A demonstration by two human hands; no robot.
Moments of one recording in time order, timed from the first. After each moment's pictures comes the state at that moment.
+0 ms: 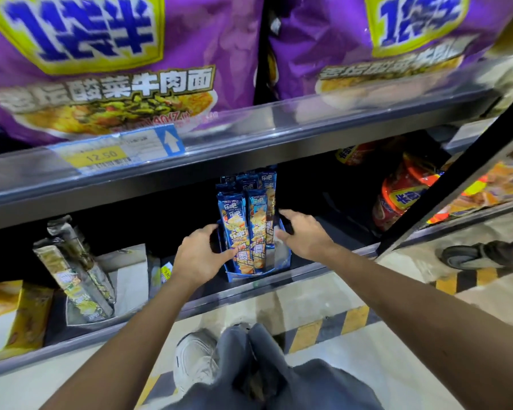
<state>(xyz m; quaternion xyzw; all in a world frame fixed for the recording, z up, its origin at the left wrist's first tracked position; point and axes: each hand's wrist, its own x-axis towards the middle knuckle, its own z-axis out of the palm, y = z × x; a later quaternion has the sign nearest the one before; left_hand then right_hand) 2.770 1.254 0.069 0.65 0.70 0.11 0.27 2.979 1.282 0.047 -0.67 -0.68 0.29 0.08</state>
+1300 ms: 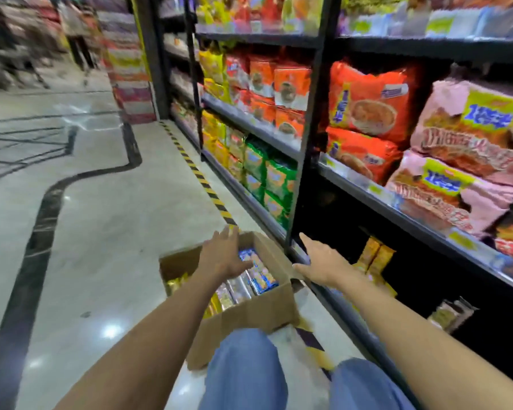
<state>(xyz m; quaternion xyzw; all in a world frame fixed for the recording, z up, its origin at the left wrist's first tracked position) 2.387 0.763 0.265 0.21 0.97 0.10 0.06 2.470 0.956 0.285 -0.09 -0.98 0.14 -0.08</state>
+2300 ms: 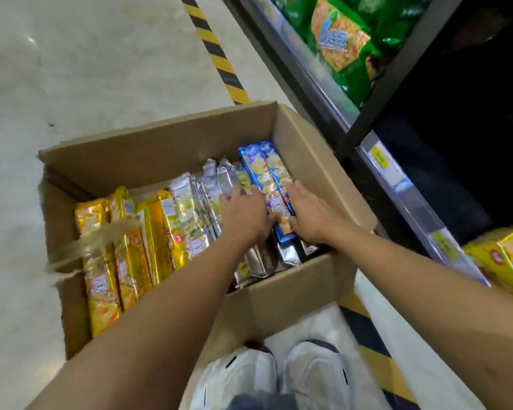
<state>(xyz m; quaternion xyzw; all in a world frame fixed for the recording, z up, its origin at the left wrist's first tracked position) 2.161 0.879 -0.131 0.13 0.97 0.08 0.17 2.188 1.004 -0.114 -0.02 -0.96 0.13 -0.23</state>
